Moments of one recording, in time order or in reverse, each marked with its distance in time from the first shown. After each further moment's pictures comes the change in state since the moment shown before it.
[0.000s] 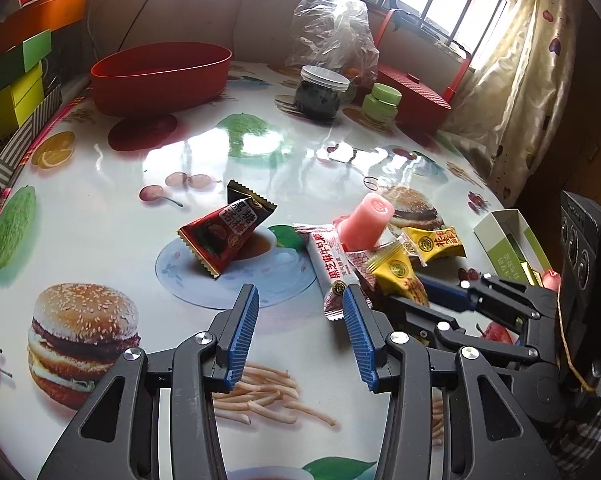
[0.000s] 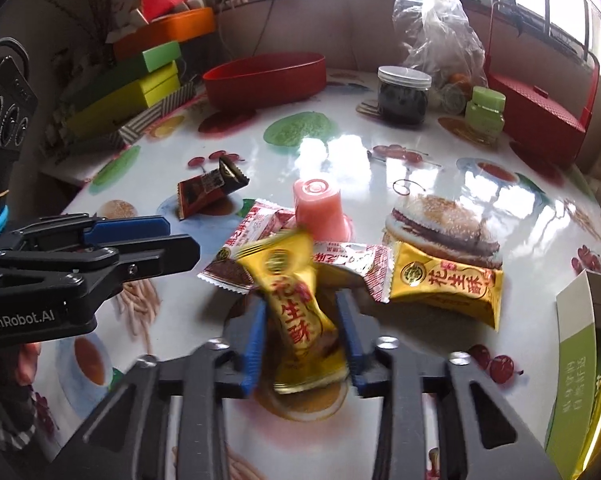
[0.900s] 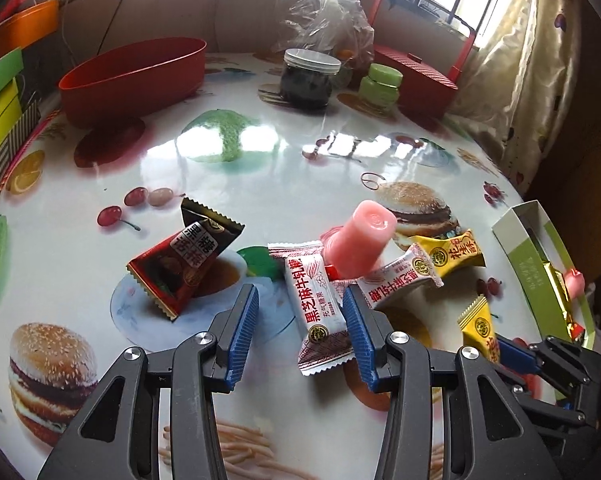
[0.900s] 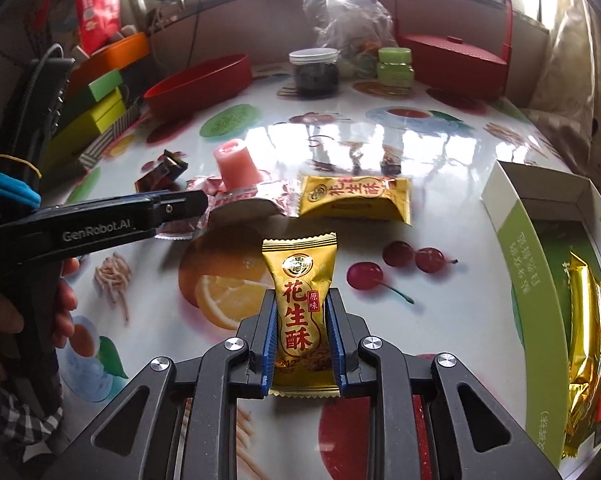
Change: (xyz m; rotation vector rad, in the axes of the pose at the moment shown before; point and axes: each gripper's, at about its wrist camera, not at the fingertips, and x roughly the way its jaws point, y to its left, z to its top) left arm 0.041 -0.022 0.018 0.053 0.042 0.046; right arm -0.040 -0.028 -0.043 0.215 -0.003 -0.111
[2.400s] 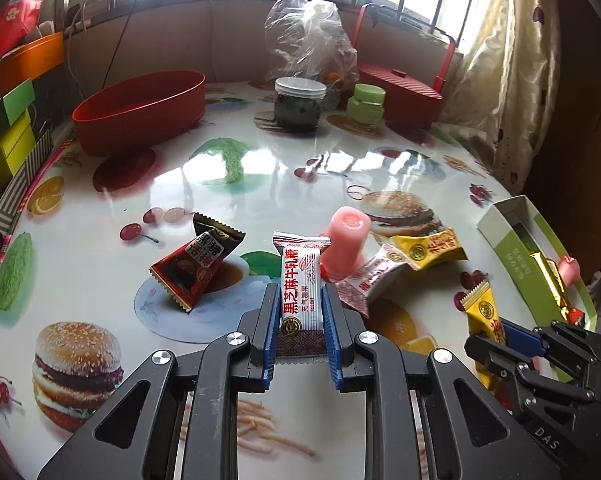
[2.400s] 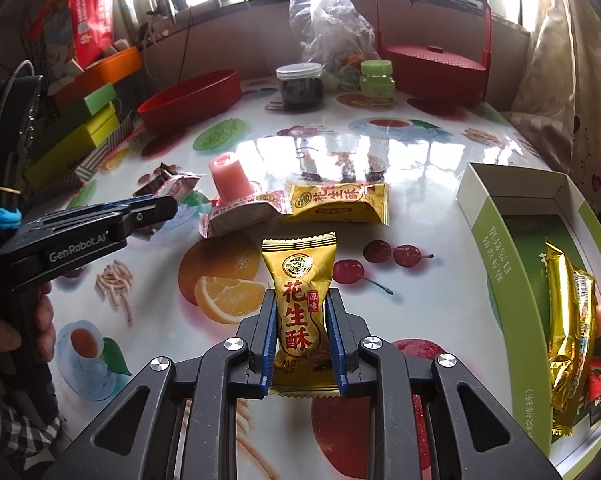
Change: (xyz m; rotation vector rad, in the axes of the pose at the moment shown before) left arm -0.031 -0.009 -0.012 0.055 -0.088 0.021; right arm -0.017 0.001 -0.005 0.023 -0.048 -0.036
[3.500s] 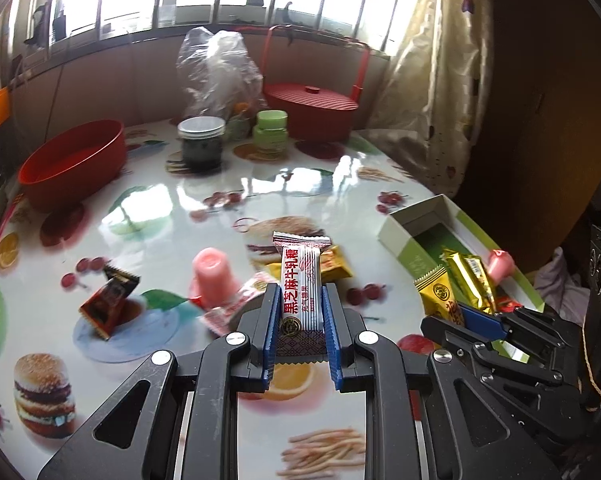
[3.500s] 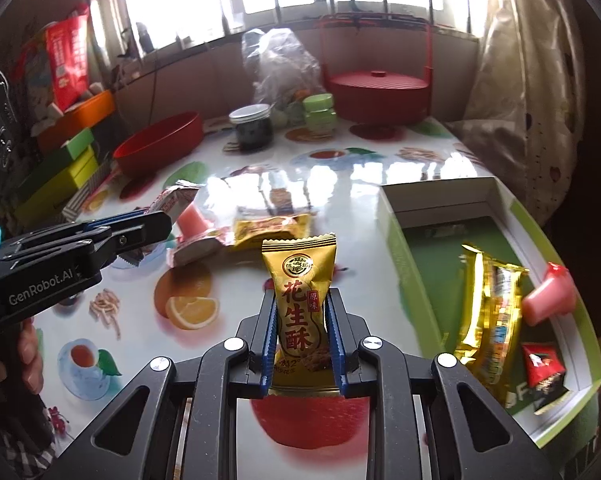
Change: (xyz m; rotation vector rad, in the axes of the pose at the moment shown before) left arm -0.028 -0.078 0.017 0.126 -0.047 -0.154; right arm -0.050 -0.039 -0.002 0.093 -0.100 -0.080
